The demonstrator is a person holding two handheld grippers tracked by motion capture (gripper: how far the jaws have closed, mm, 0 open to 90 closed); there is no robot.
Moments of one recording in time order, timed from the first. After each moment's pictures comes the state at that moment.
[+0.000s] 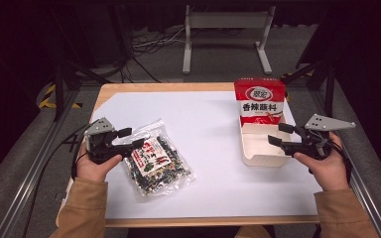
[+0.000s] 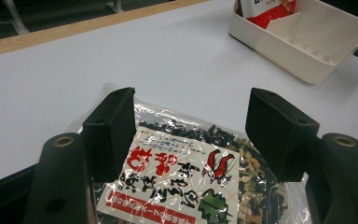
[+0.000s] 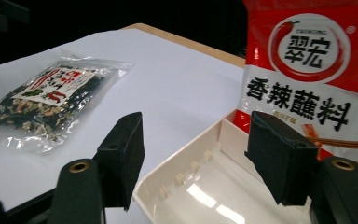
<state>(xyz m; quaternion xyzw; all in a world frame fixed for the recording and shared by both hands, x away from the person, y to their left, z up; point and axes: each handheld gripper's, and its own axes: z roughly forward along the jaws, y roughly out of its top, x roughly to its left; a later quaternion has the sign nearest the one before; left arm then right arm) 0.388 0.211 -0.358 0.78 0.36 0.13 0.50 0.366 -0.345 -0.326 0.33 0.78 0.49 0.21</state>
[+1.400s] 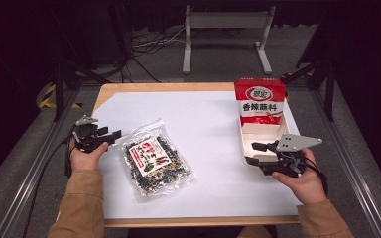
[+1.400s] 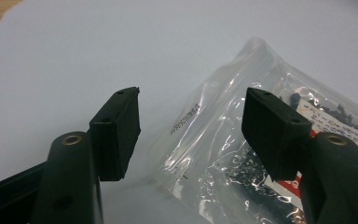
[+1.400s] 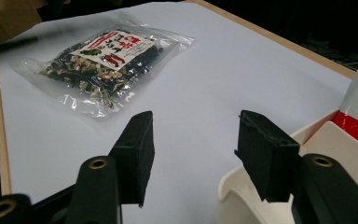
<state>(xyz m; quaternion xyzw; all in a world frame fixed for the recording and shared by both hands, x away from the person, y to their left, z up) 0.450 0.274 -0.421 0.72 0.53 0.15 0.42 0.347 -0.293 -0.357 0.24 0.83 0.48 0.17</state>
